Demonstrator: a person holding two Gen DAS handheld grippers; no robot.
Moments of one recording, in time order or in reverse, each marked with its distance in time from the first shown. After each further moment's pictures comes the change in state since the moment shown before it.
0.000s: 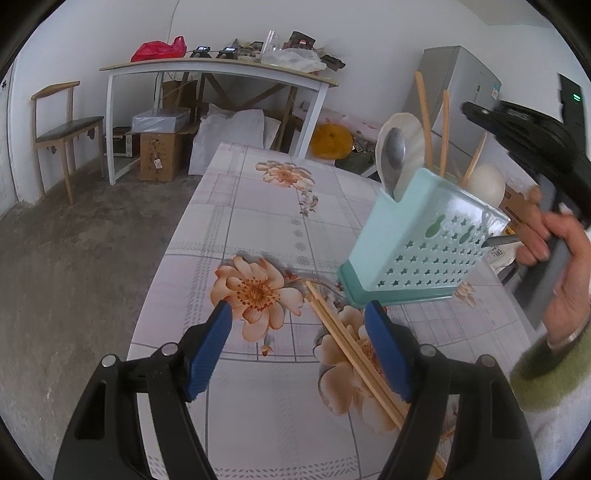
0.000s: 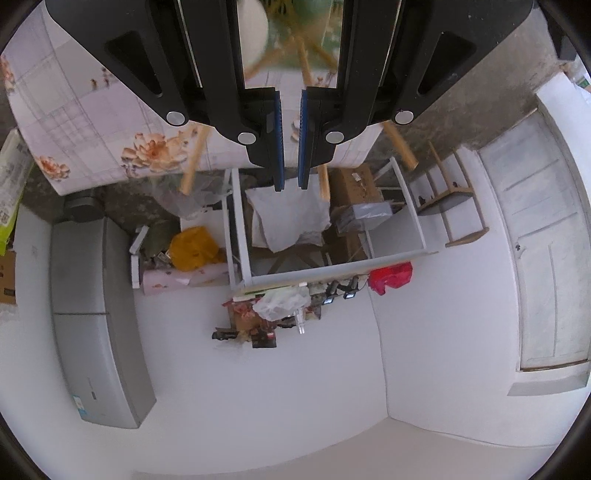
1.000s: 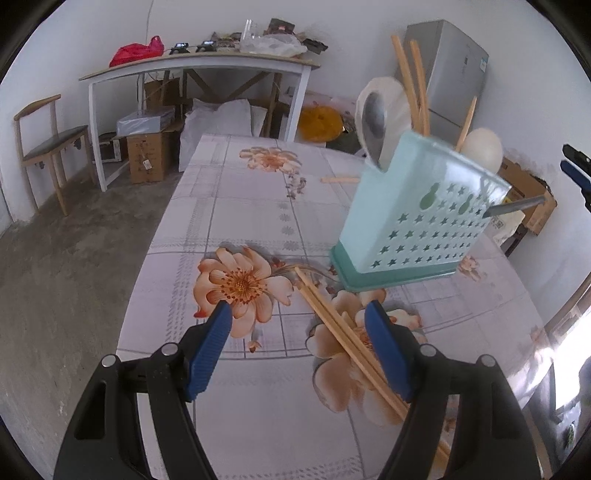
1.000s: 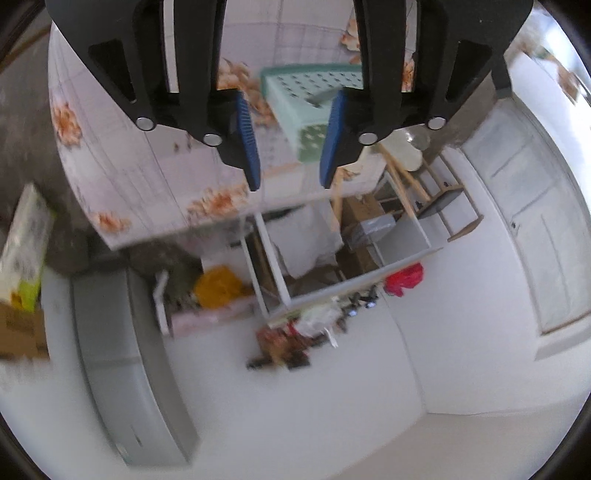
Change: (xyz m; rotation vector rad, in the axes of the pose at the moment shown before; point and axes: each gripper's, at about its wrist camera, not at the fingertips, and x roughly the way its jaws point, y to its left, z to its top) left arm 0.020 -0.014 -0.001 0.093 0.069 0.003; right arm -0.101 -0.109 0.002 0.198 0.144 -0.007
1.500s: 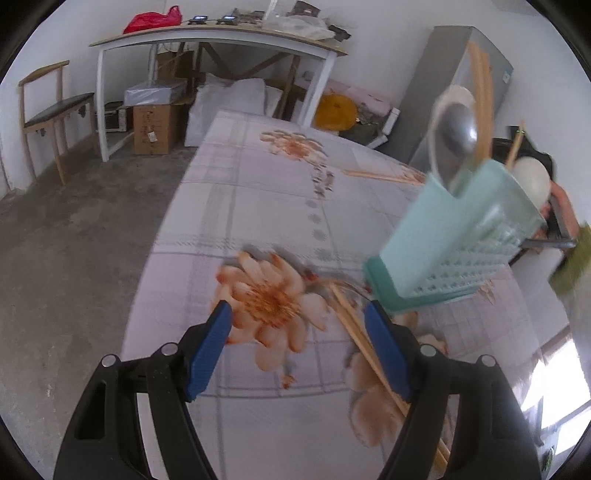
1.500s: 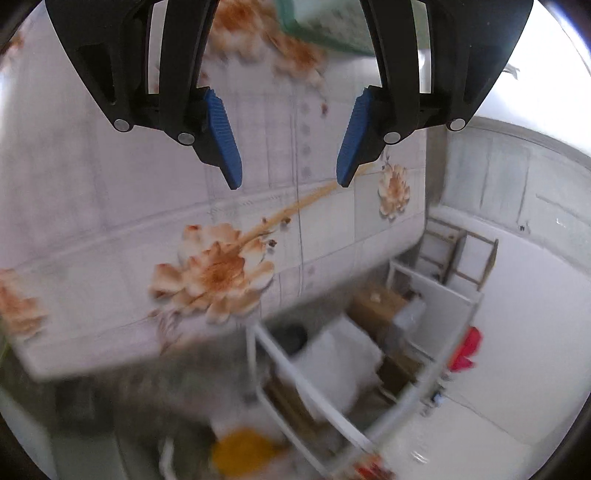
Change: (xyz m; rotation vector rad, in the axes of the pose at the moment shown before) left arm 0.030 0.038 0.023 -0.114 0.059 -0.006; right arm 0.317 -0.108 0.050 0.333 0.698 0.018
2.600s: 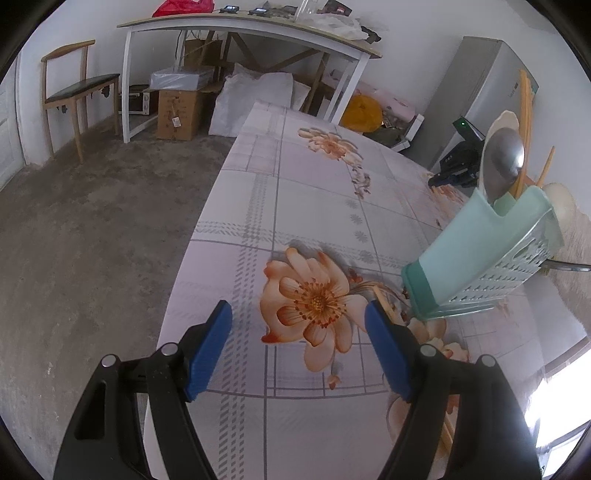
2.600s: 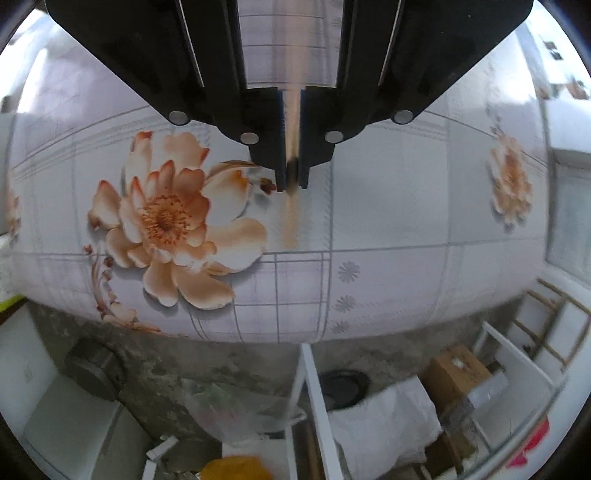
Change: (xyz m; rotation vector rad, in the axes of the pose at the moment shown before) left arm 0.001 0.026 -0.002 -0.079 0.010 0.035; right arm 0.119 0.097 0.020 -0.248 0.065 -0.437
